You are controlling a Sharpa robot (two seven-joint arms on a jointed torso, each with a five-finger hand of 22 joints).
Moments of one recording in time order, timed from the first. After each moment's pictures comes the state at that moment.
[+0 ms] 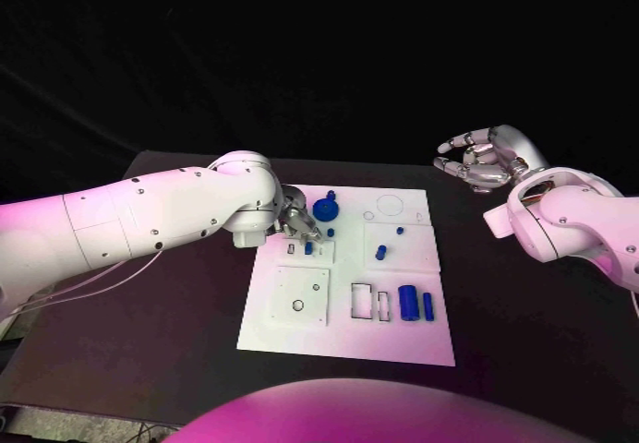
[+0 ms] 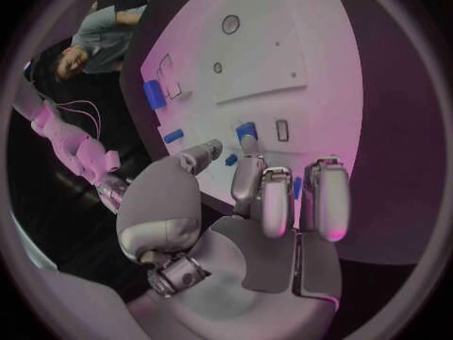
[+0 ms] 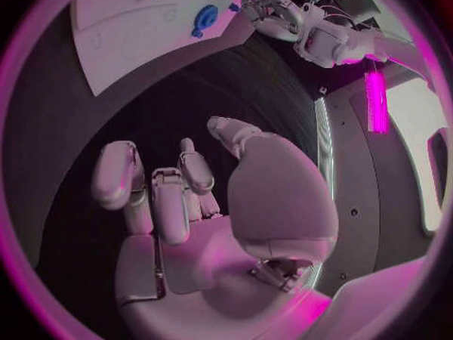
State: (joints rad) left arm 1.23 -0.70 -0.02 1.47 -1.04 0.25 -0.68; left_hand 0.84 -0.21 0.64 0.13 0.13 0.88 0.04 0.57 1.11 1.43 -0.03 1.23 1.30 1.47 -0.09 1.57 1.31 0.03 1.47 0.02 1.46 1.31; right arm 1.29 -0.88 -0.13 1.51 -0.77 -0.60 0.02; right_hand 1.21 -0.23 0.51 0.13 0.32 0.85 0.15 0.17 0.51 1.26 0.07 1.26 1.20 1.46 0.00 1.49 1.31 0.08 1.34 0.11 1.17 1.31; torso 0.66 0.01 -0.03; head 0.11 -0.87
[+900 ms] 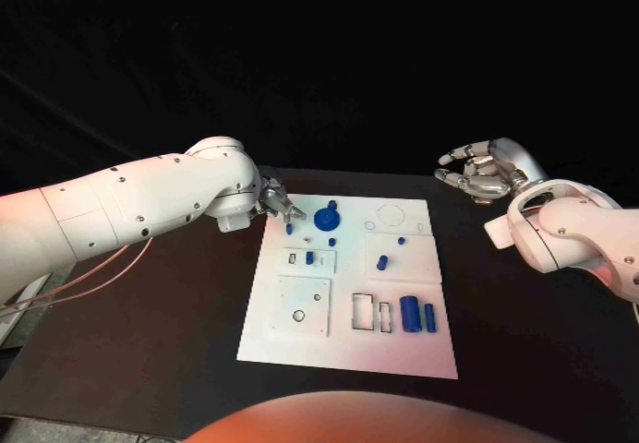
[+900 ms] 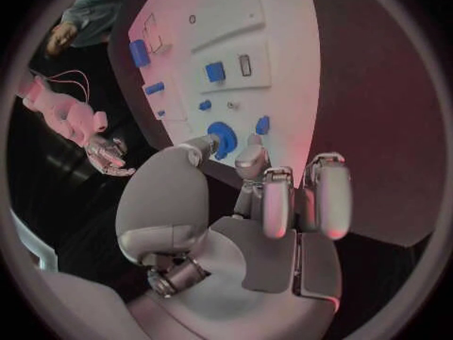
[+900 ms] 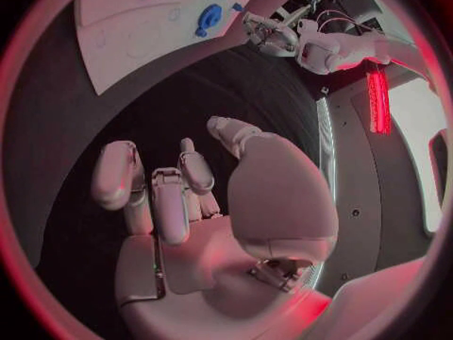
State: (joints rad) left arm 1.27 -0.73 0.01 1.35 -1.07 0.18 -0.66; left_hand 1.02 -0.23 0.44 0.28 0.27 0.84 0.08 0.40 0.86 1.35 0.00 1.04 1.12 1.47 -0.07 1.56 1.31 0.03 1.46 0.05 1.42 1.31; right arm 1.28 -0.88 -0.13 1.49 -0.77 -0.60 0.02; right_hand 1.21 -0.23 0.51 0.13 0.32 0.85 0.15 0.17 0.51 1.26 0.07 1.26 1.20 1.46 0.00 1.49 1.31 0.08 1.34 0.11 1.17 1.31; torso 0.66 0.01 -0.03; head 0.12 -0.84
